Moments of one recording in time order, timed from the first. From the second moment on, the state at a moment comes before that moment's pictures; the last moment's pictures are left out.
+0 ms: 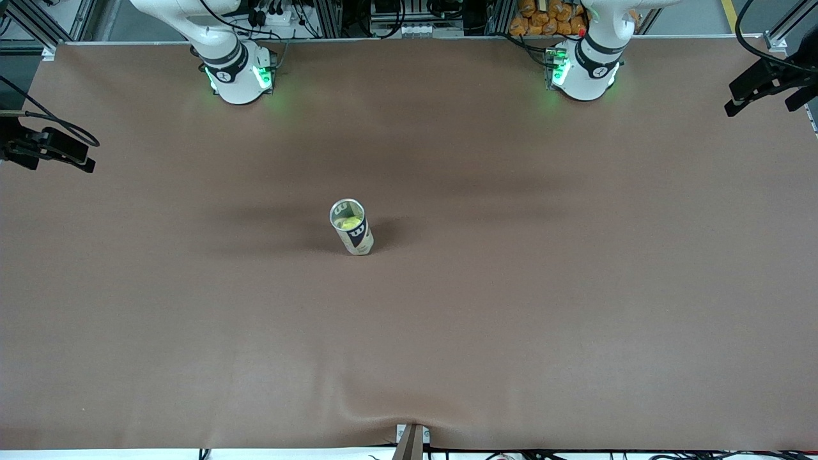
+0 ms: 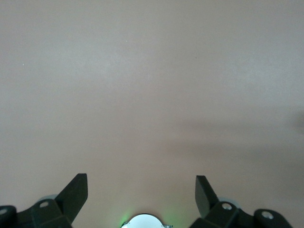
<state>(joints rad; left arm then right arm) 0.04 -0.22 -0.04 -1.68 0.00 1.48 -0.08 0.01 0.01 -0.06 -1.51 0.00 1.47 0.02</state>
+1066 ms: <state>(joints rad) -0.01 0.01 -0.04 -1.48 0.00 1.50 -0.08 0.01 0.01 -0.06 -1.50 0.00 1.48 0.02</state>
